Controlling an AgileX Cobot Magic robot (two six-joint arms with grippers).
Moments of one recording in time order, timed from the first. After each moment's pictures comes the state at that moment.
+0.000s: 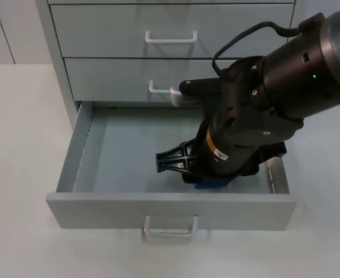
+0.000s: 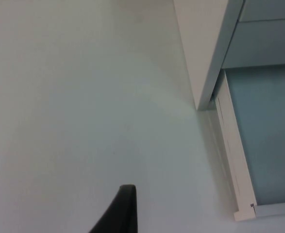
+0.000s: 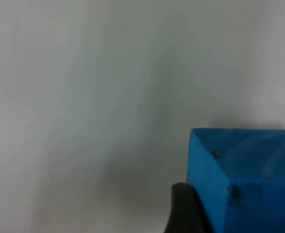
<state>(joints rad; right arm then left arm) 0.84 2.13 -1.26 -0.85 0.47 1.37 -0.07 0.77 -0.61 -0.09 0.60 0.05</state>
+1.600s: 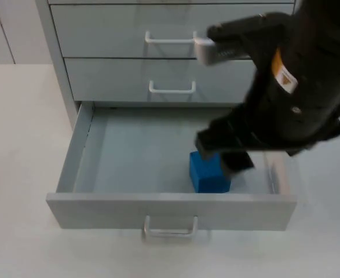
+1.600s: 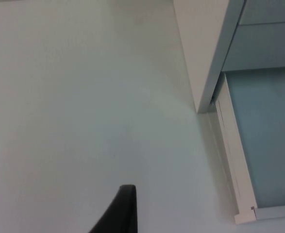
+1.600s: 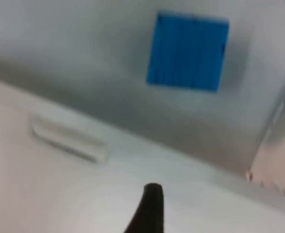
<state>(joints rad) 0.88 1.71 -1.13 -0.36 0.79 0.71 -0.07 0.77 -0.61 -0.09 0.59 0.05</state>
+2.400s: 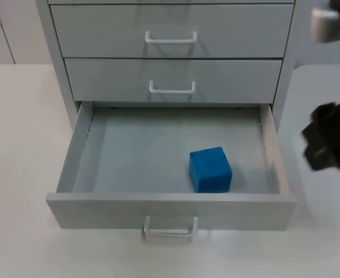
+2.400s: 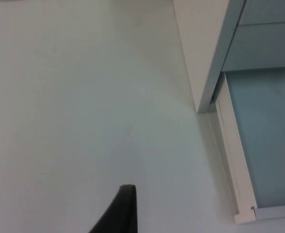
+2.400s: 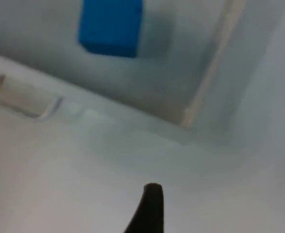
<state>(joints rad) 0.76 1.35 -0.84 -0.40 0.74 0.68 -0.07 0.77 -0.61 -0.09 0.59 0.05</state>
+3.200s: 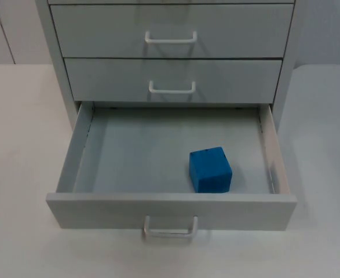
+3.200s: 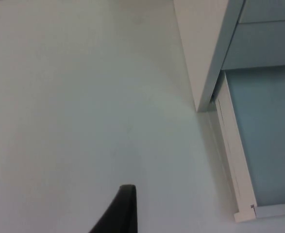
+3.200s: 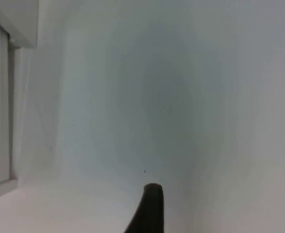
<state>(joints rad) 0.12 1.13 -0.84 -0.17 0.82 0.24 -0.07 0.77 -0.61 -0.09 0.59 0.05</state>
